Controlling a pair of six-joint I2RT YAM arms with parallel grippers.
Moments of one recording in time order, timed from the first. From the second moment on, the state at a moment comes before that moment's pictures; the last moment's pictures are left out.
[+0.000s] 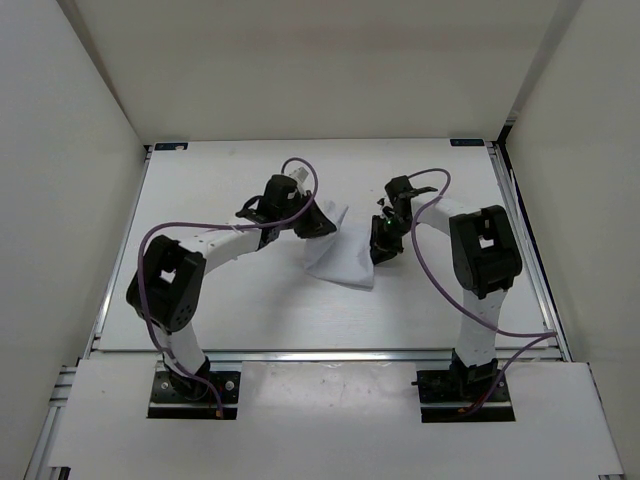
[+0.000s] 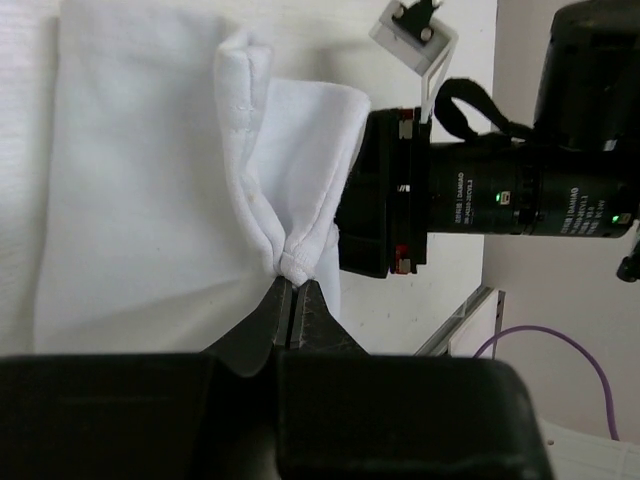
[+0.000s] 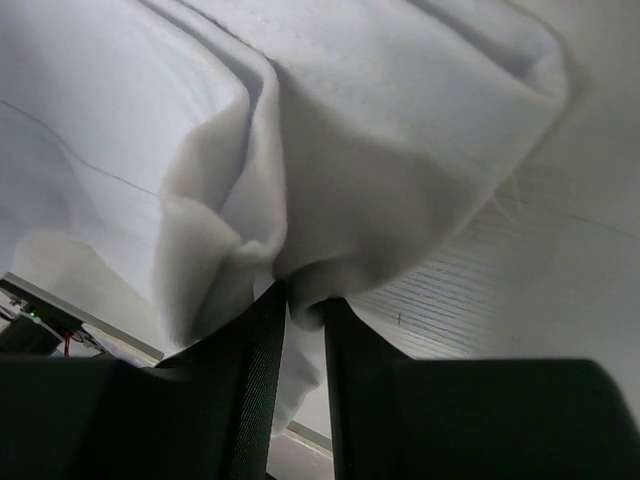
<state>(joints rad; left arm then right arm) -0.54 1.74 1.13 0.03 0.35 -0.84 0.34 2.01 1.33 -0.71 -0.42 0.39</state>
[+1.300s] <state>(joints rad) -0.72 1.96 1.16 0.47 0.39 -1.22 0.20 1.81 1.10 -0.69 -0.31 0.46</state>
